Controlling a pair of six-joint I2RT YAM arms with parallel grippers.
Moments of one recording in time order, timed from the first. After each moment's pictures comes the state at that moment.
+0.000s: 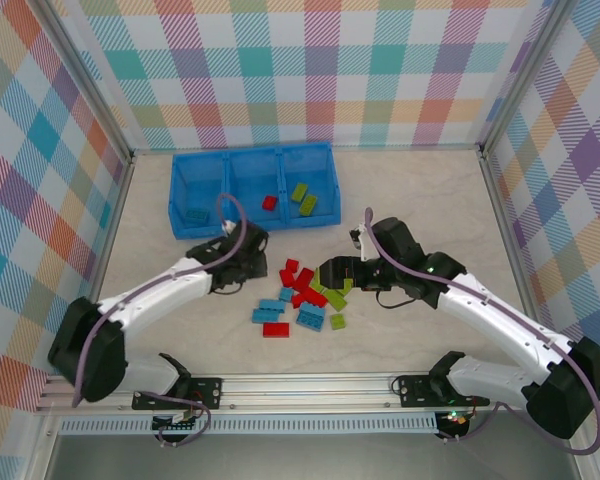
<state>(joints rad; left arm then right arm) -0.60 1.32 0.93 -0.58 -0.26 -0.64 0.70 1.09 0.89 -0.59 -0.35 0.65</state>
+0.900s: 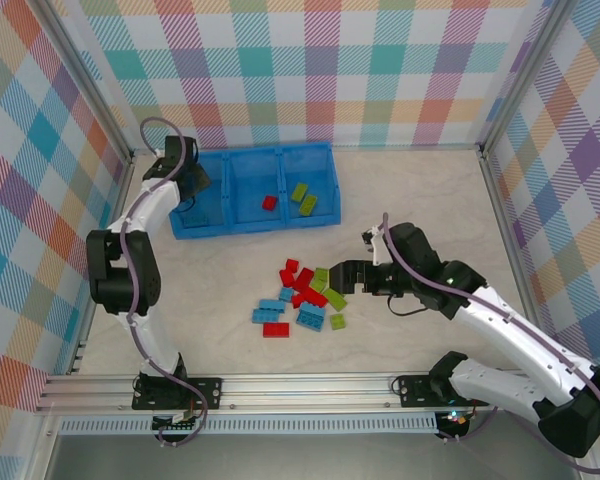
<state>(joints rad) -0.04 1.85 1.53 -0.50 -0.16 -0.55 0.71 0.98 0.89 -0.68 -0.31 0.65</state>
